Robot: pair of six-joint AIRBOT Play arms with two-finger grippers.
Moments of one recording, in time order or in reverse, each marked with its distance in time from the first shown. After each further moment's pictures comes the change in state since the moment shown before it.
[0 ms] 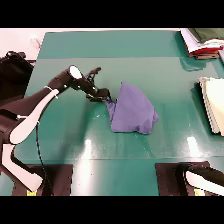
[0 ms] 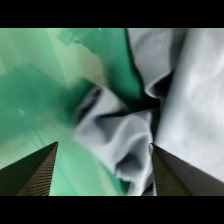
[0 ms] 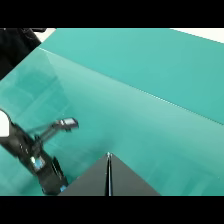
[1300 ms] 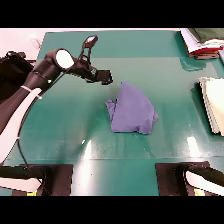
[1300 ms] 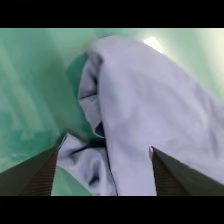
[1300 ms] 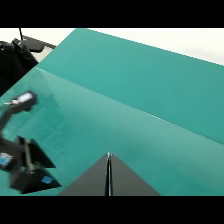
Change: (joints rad) left arm -0.055 0.229 0.088 0.207 0.108 -0.099; right arm 0.000 0.005 0.000 0.000 -0.066 0.000
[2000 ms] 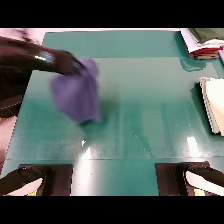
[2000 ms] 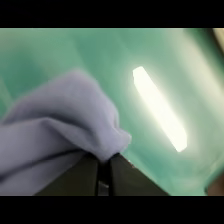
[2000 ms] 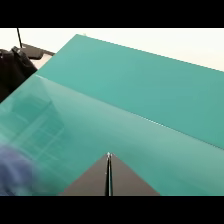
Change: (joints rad) left arm 0.000 0.369 -0.005 0.013 -0.220 0.016; right arm 0.000 0.008 -0.019 0.002 -0.039 -0.001
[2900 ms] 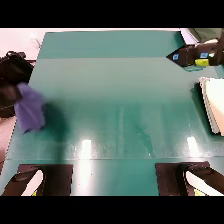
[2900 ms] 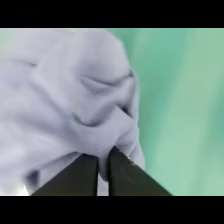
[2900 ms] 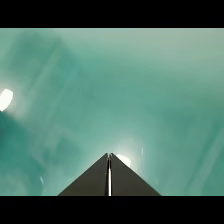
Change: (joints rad) left arm 0.678 0.431 -0.376 0.196 -0.139 -0.047; right arm 0.001 0.174 -0.526 0.002 -0.079 0.000
